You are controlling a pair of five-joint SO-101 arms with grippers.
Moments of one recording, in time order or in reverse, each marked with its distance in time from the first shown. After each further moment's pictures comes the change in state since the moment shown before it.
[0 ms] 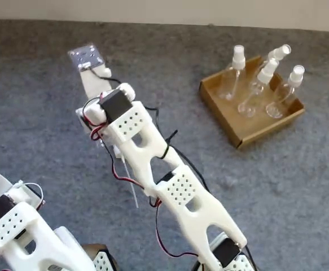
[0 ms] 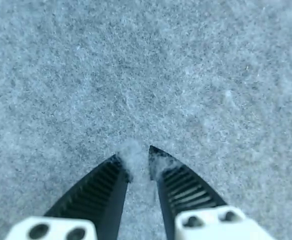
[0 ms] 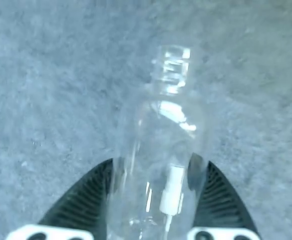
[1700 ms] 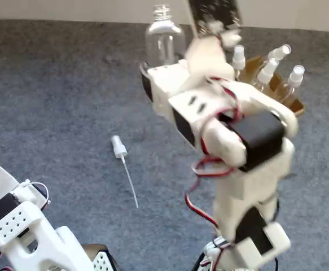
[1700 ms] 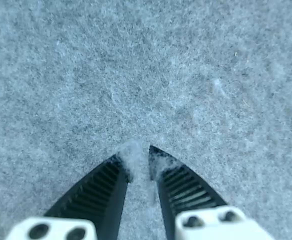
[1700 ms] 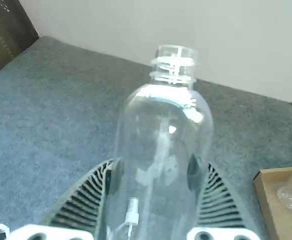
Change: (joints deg) left arm 3.1 0.0 1.6 -0.4 0.0; right arm 13.4 -64.3 32.9 0.3 6.1
